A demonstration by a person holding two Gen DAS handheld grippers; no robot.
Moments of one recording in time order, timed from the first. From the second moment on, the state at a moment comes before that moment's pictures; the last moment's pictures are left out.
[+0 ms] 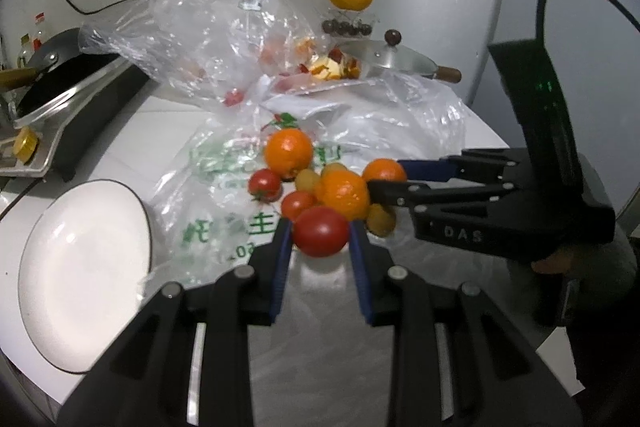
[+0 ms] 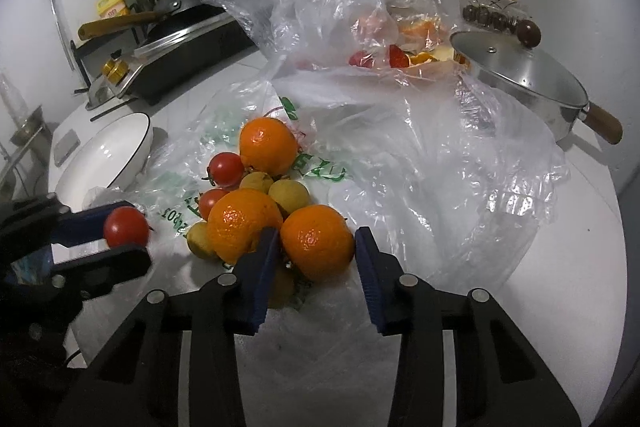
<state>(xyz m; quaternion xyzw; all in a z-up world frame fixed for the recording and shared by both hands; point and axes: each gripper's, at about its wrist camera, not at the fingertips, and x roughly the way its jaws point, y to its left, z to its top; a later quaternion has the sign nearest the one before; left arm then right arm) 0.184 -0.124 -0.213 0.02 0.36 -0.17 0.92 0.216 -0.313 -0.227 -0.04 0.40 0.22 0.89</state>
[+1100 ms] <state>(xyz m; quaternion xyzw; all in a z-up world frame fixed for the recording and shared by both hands) 0.128 0.002 -0.189 -0.01 0.29 -0.11 0.95 0.153 -0.225 -0.153 -0.09 0.33 0.24 0.91</state>
